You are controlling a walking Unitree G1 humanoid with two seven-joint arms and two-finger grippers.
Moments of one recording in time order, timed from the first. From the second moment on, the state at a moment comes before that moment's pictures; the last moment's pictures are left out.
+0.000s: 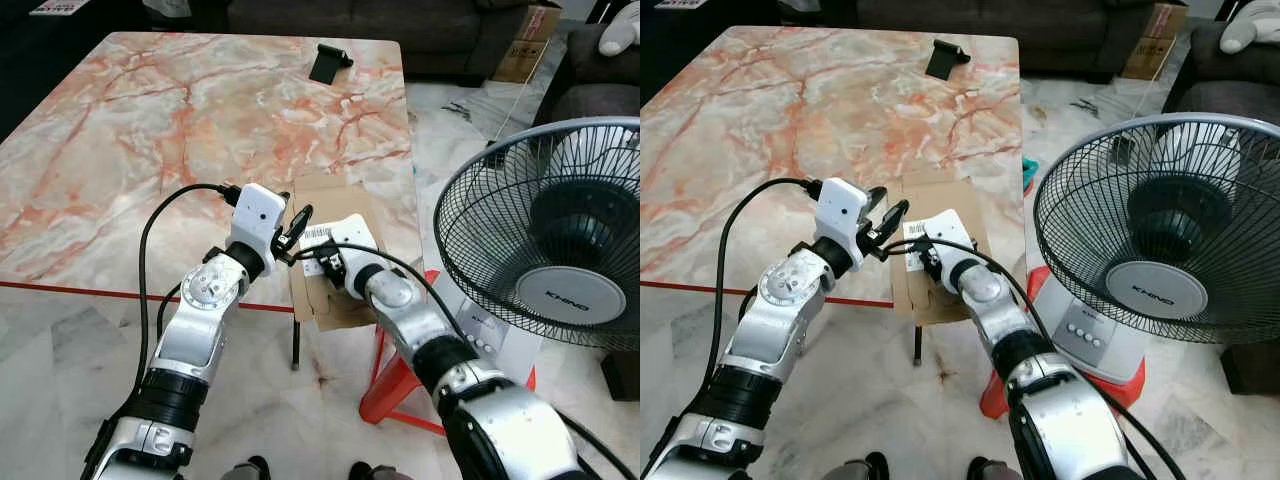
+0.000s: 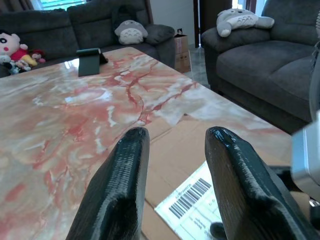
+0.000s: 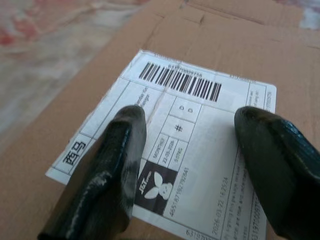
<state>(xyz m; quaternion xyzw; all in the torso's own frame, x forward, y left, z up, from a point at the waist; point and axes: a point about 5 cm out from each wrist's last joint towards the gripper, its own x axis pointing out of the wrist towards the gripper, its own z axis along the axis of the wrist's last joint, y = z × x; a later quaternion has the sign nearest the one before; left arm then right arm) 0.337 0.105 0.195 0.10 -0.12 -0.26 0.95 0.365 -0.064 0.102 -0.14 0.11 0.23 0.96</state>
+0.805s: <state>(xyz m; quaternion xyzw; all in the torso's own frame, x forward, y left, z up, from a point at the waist) 0.336 0.102 0.194 0.09 -0.12 -0.26 0.95 0.348 -0.072 0.132 -0.10 0.04 0.24 0.96</state>
